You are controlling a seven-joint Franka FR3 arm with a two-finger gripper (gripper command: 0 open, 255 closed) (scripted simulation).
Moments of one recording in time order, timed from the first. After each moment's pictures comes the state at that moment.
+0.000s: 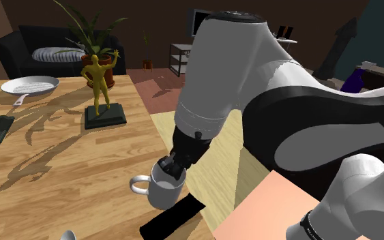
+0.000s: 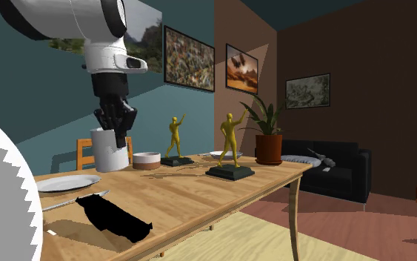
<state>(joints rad) 0.26 -0.35 0.55 -2.26 0.09 2.10 0.76</state>
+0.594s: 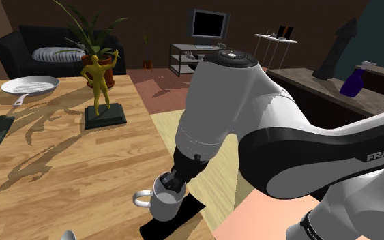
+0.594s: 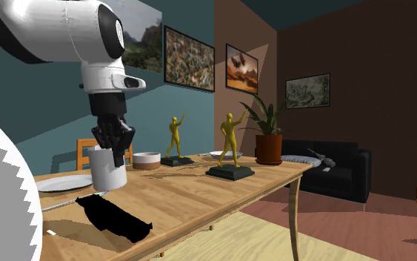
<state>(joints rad) 0.26 -0.32 0.58 -2.36 0.08 2.22 0.78</state>
